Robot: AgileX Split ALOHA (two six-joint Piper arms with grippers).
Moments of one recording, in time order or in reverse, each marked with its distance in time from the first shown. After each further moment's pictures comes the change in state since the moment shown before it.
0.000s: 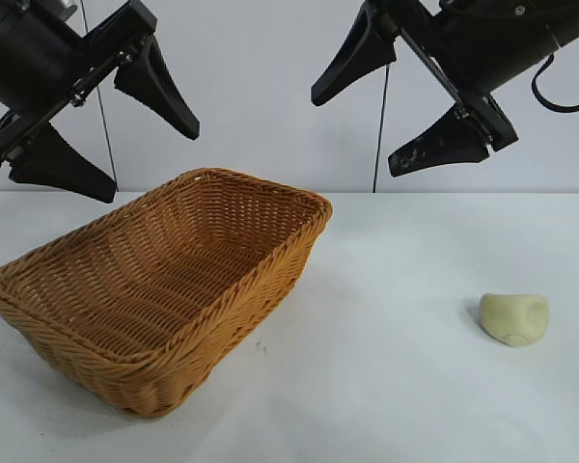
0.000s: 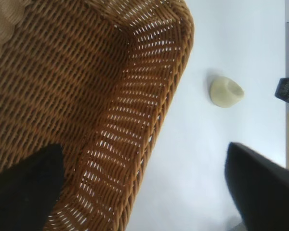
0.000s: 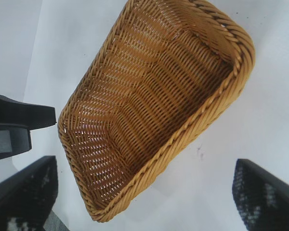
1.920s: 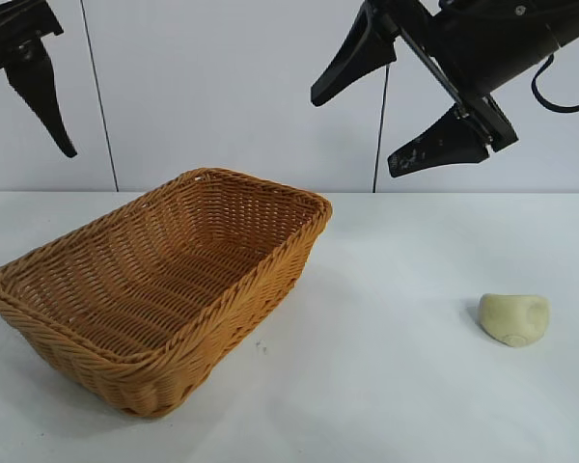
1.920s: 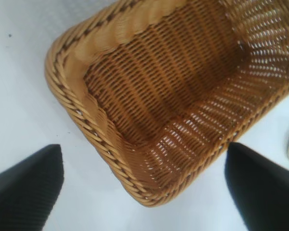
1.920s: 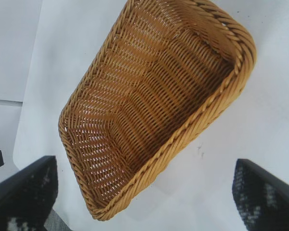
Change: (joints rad) left arm -0.142 -0.301 0.203 0.789 0.077 -1.409; right arm 0.000 0.000 0.000 0.000 0.011 0.000
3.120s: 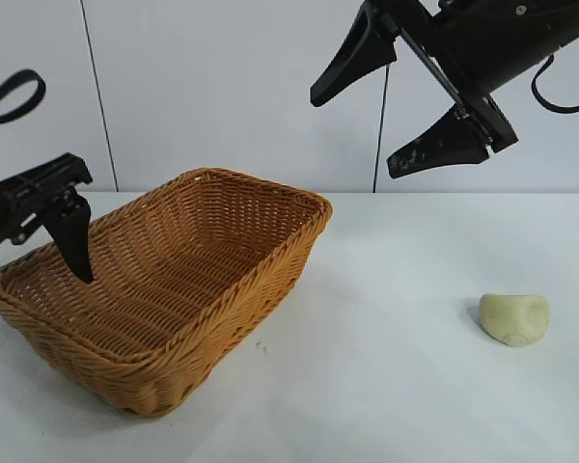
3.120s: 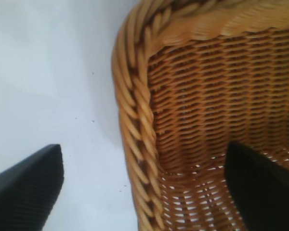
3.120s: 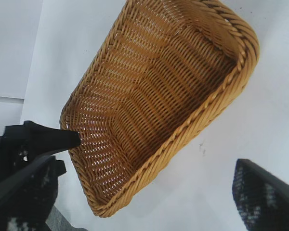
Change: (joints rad) left arm 0.001 0.419 0.069 -0.095 -0.339 0.005; right arm 0.000 0.000 0.000 0.000 0.005 0.000
